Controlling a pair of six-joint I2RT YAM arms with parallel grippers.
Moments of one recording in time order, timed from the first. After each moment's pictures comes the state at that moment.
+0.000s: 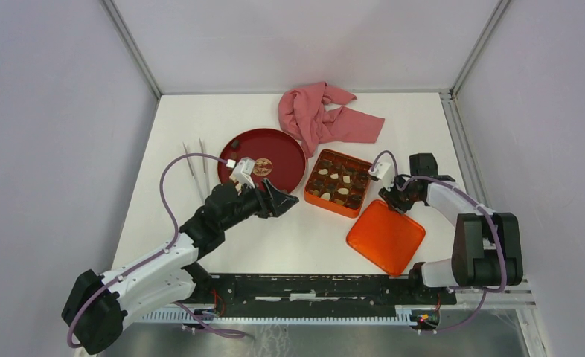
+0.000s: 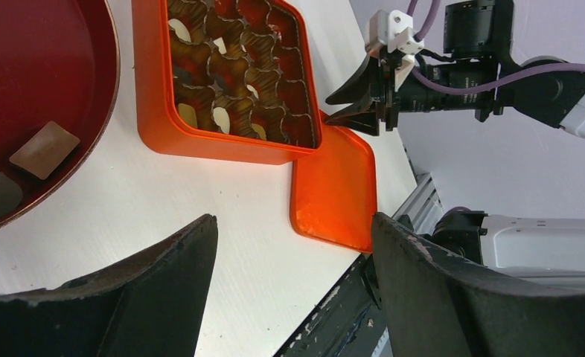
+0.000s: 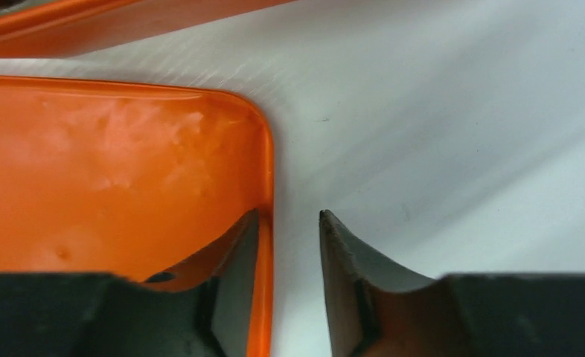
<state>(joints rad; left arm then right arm) -0.70 0.87 0.42 0.22 0.15 -0.79 0.01 1.38 0.68 -0.47 -0.37 -0.89</state>
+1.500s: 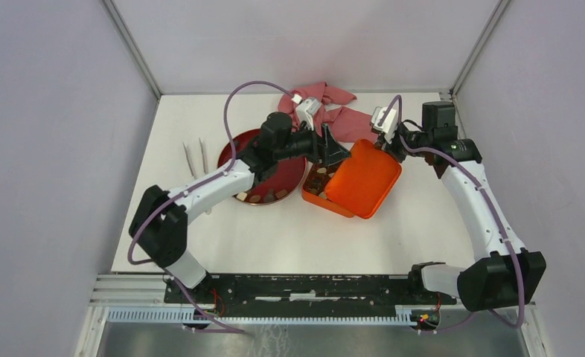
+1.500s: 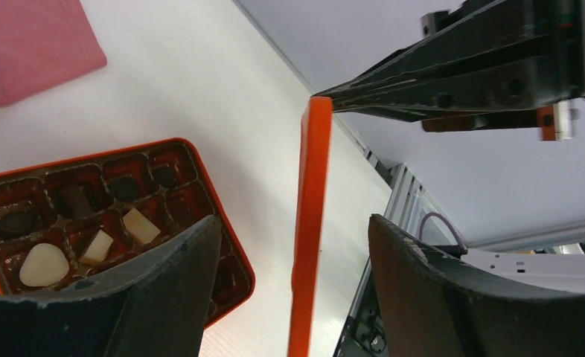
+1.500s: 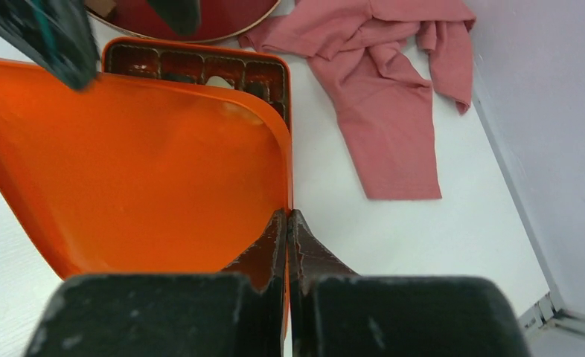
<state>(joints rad) -0.72 1.58 1.19 0.22 0.43 -0.57 0.10 1.25 1.22 -0.67 -0.65 -0.87</state>
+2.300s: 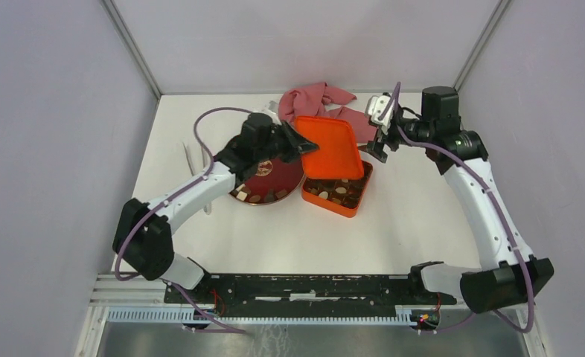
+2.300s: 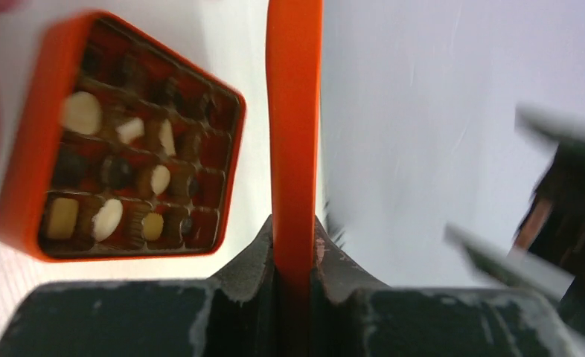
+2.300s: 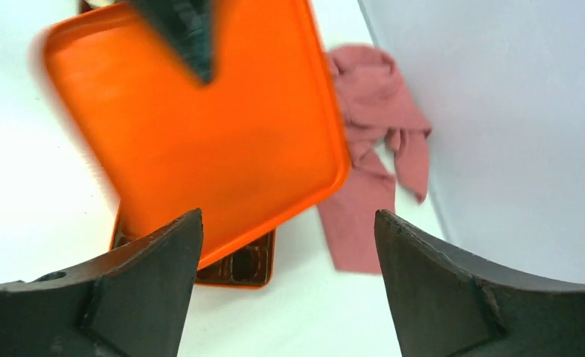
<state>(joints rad) -0.65 1.52 1.14 0.00 0.30 -1.00 0.19 1.29 1.40 -0.69 -0.71 -0.85</state>
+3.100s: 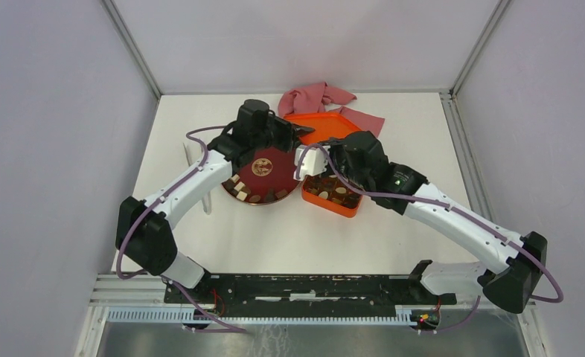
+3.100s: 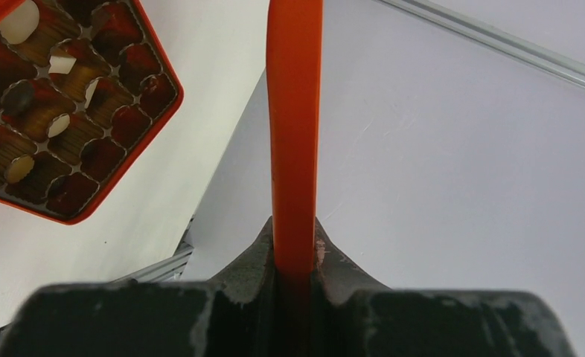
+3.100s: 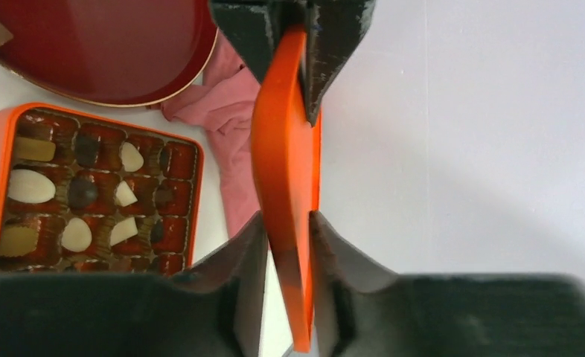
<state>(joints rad) -0.56 1.52 1.29 -0.23 0.23 -1.65 0.84 1.23 1.17 -0.34 0.19 -1.03</state>
